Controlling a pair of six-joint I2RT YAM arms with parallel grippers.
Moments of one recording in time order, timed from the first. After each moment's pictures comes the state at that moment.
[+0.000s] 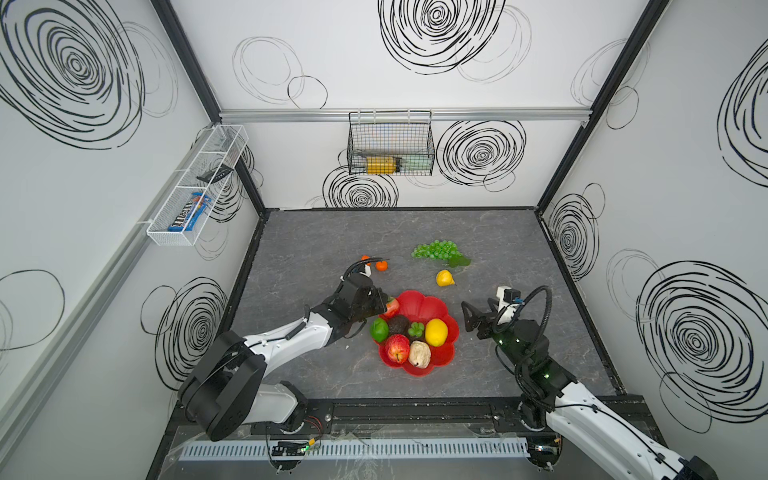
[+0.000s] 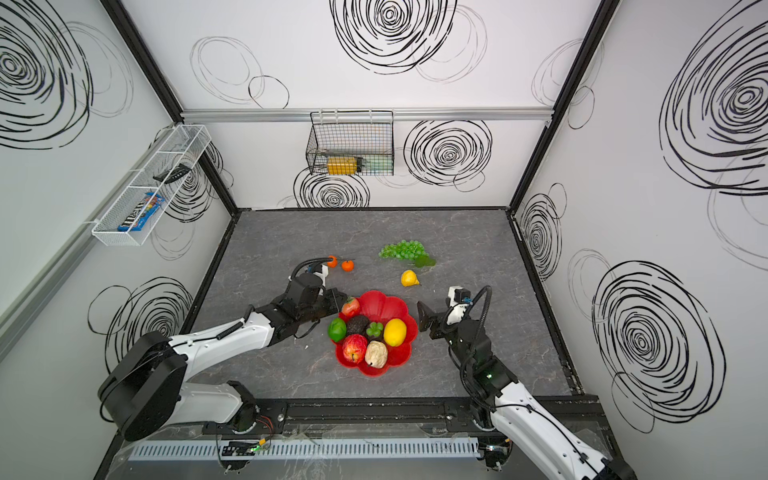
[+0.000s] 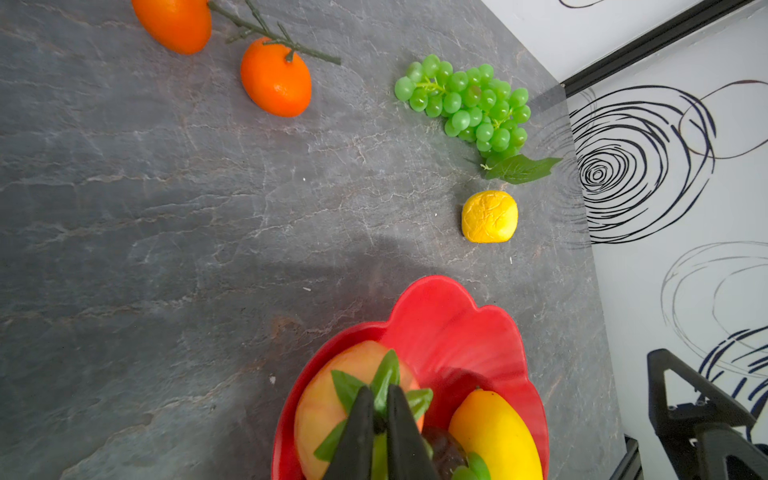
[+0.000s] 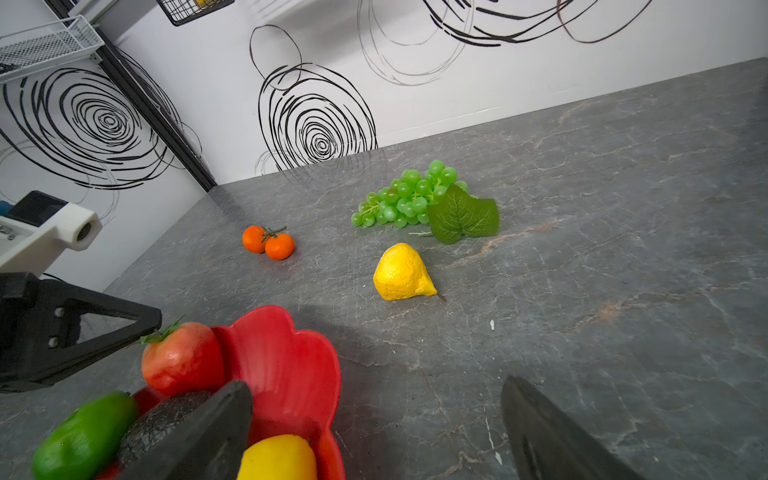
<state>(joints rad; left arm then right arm) -0.60 1.35 0.63 0.06 0.07 -0.85 0.55 0.52 0.09 0.22 0.17 0.42</state>
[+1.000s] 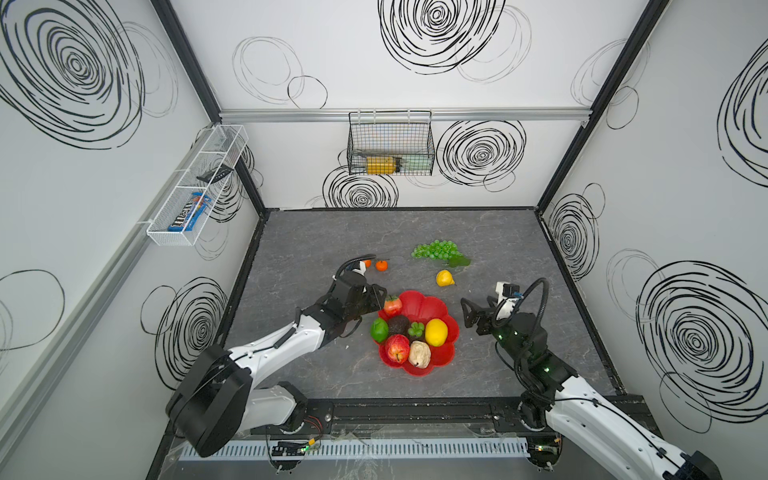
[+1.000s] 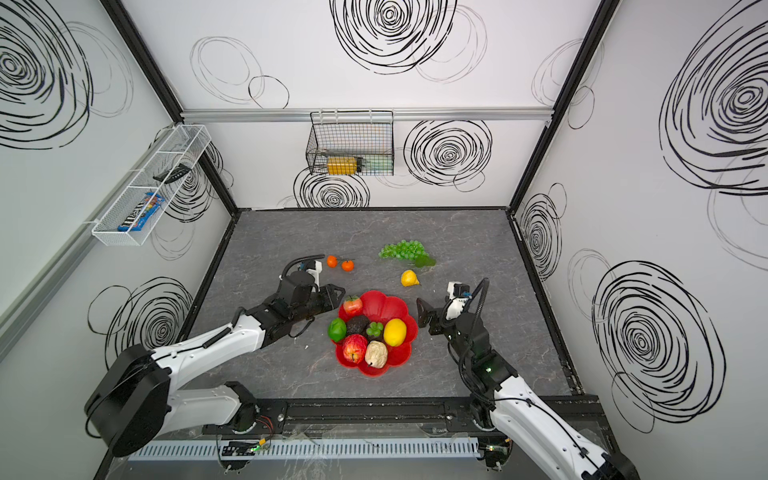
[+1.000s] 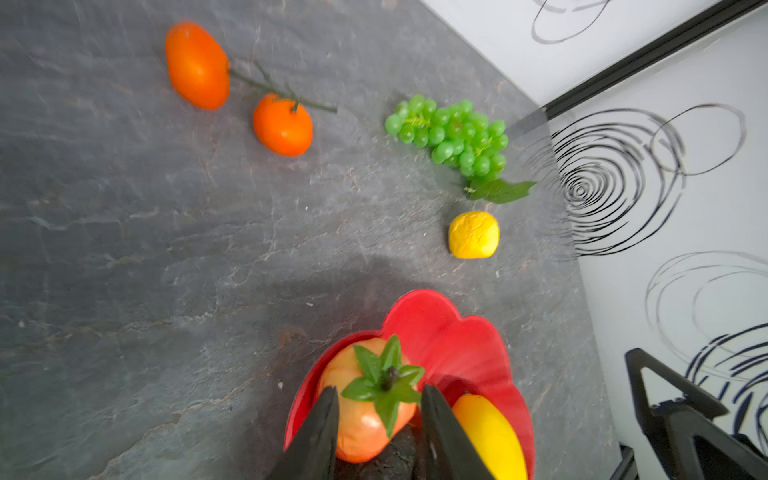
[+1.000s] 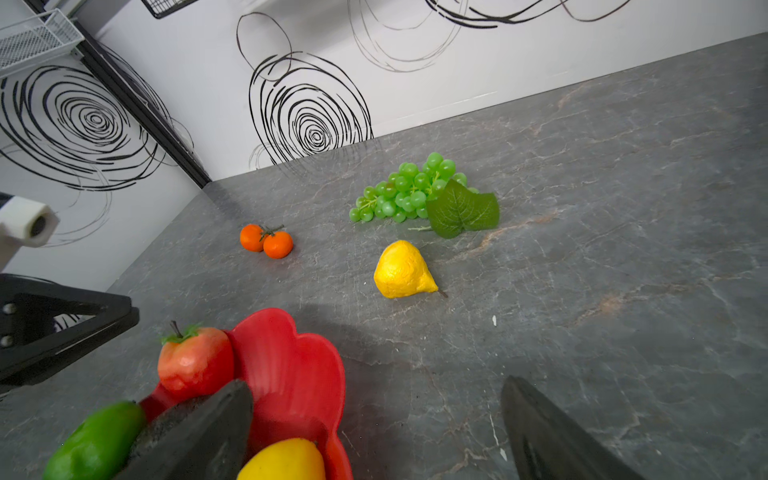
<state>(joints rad) -0.57 1.21 0.63 0.02 0.03 -0.78 0.53 0.63 0.21 0.13 0.16 0.46</state>
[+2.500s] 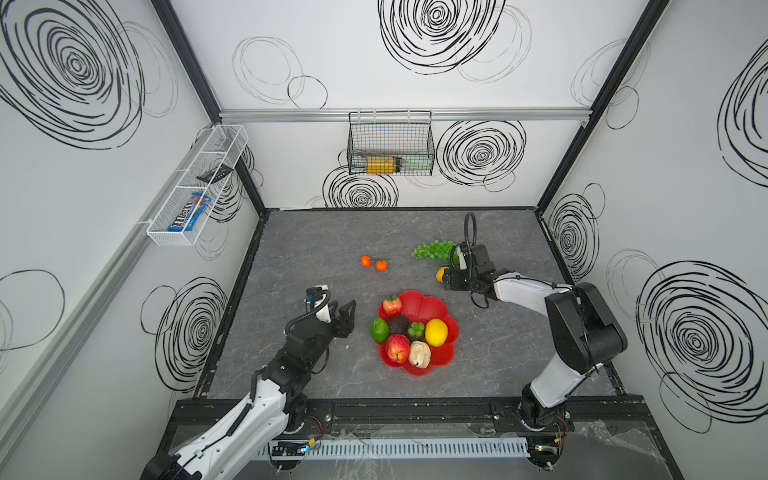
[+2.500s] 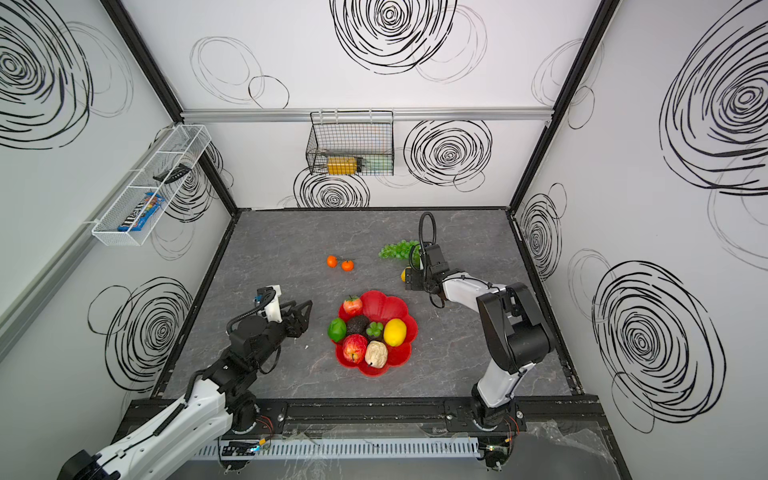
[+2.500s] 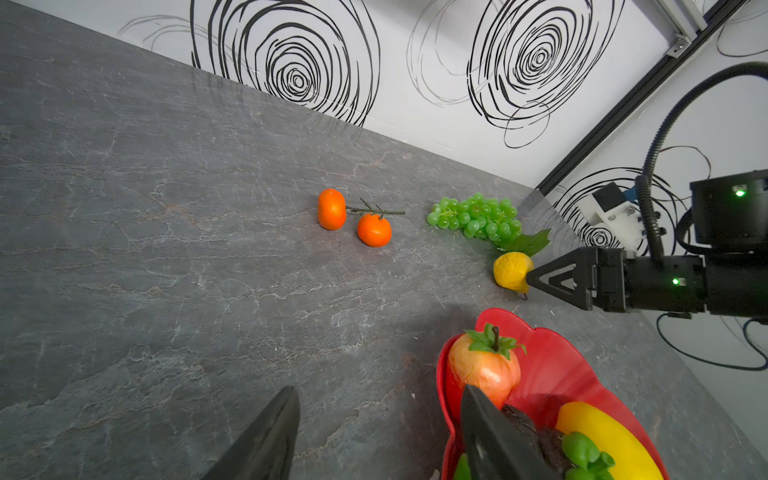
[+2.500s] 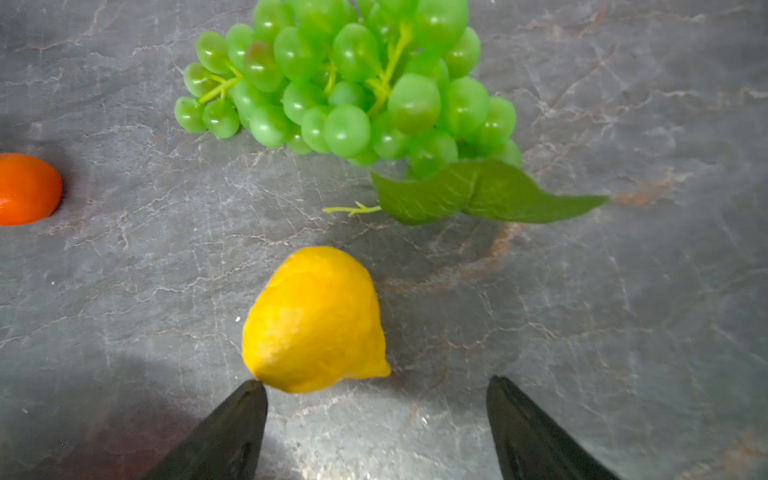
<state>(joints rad) -0.45 0.63 0.14 0.21 -0.08 -0.49 0.39 1.71 0.93 -0.12 0.03 0.31</state>
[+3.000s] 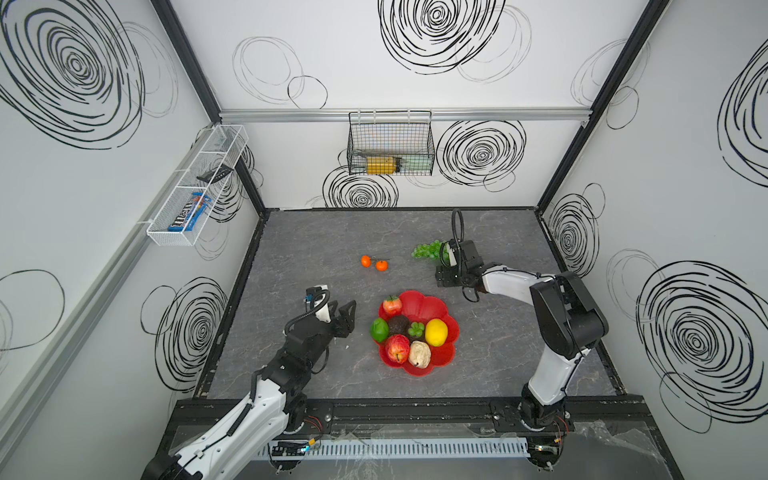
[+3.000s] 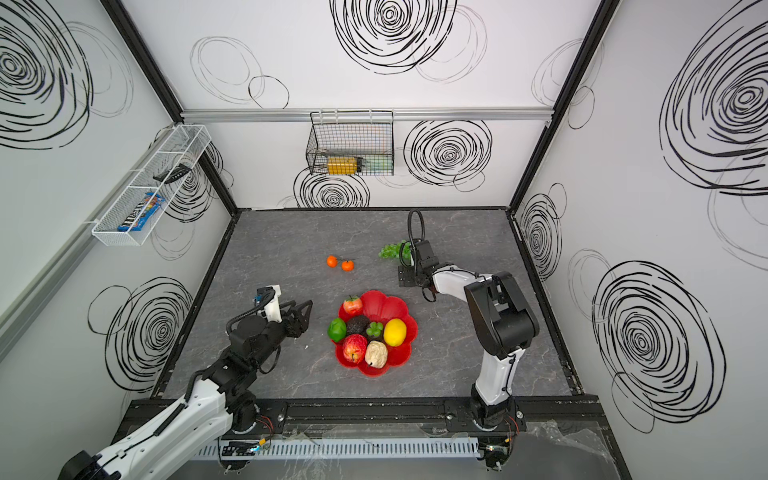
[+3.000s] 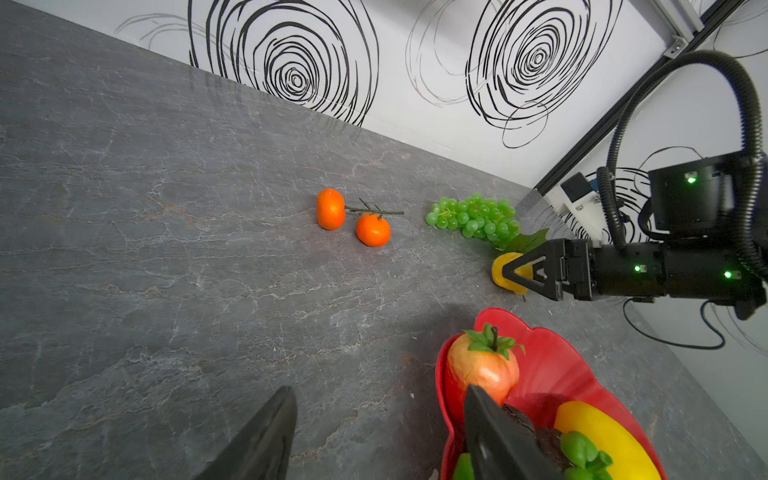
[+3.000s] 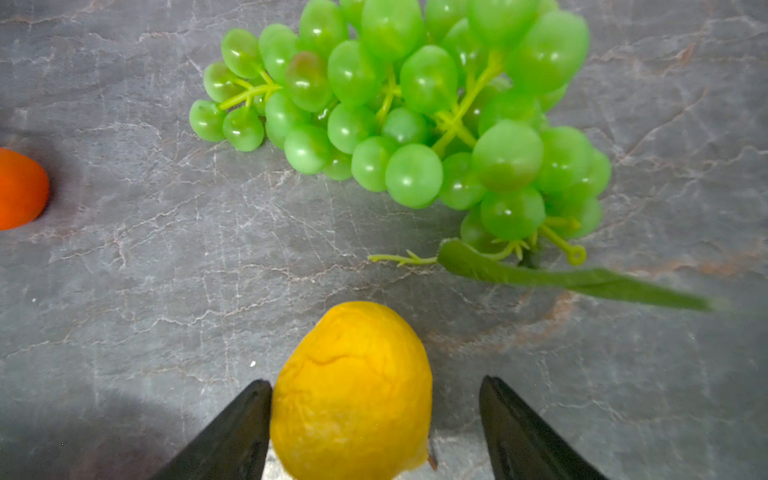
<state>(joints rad) -0.44 0.63 0.13 0.21 -0.07 -0.49 0.42 1.81 1.02 -0.13 0.04 0.27</state>
